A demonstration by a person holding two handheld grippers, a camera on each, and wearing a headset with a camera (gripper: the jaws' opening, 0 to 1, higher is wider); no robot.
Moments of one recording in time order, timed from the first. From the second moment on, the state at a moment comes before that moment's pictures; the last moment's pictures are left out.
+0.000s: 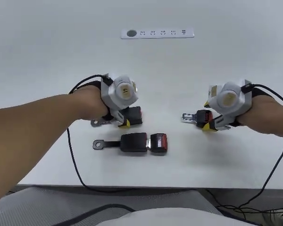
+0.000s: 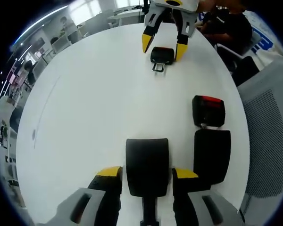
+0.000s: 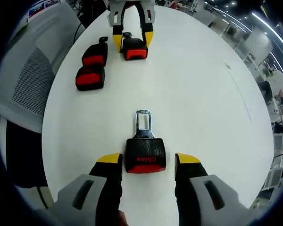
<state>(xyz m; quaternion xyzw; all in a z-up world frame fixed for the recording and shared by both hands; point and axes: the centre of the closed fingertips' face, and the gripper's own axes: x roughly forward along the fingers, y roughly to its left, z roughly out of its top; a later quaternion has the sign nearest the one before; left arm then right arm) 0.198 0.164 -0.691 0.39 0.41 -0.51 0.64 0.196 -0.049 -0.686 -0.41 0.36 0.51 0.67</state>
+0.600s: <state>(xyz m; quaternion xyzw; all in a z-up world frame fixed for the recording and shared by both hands) 0.143 0.192 -0.628 0.28 0.34 -0.46 0.77 0.146 -0.037 -0.645 -0.28 0.35 0.46 0.77</state>
